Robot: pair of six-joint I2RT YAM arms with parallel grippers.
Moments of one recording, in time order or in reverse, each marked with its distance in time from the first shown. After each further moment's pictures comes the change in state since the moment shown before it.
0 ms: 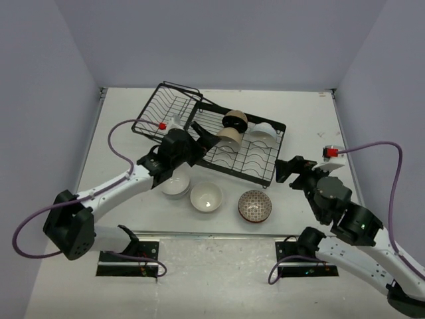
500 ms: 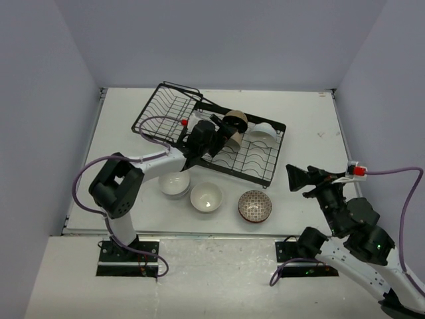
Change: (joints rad) left arm -0.037 0.494 0.245 0.192 -0.069 -0.152; right arm 0.000 -0.307 -0.115 0.103 -0.060 -0.044
